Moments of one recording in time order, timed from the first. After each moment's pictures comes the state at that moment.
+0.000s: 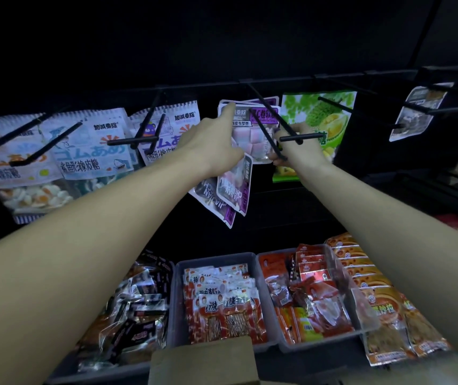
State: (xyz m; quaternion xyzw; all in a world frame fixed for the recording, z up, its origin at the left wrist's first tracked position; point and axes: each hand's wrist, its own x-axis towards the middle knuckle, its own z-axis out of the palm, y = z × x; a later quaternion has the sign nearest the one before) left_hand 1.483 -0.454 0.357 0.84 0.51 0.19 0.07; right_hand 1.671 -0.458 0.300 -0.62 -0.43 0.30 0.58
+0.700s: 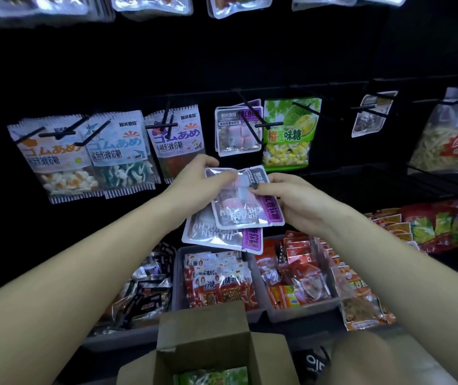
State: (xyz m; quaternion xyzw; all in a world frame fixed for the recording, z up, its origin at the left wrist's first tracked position) left_hand 1.422 -0.578 0.323 0.74 0.48 0.30 0.37; right_hand 1.618 -0.638 0.299 -0.53 -0.43 0.54 0.49
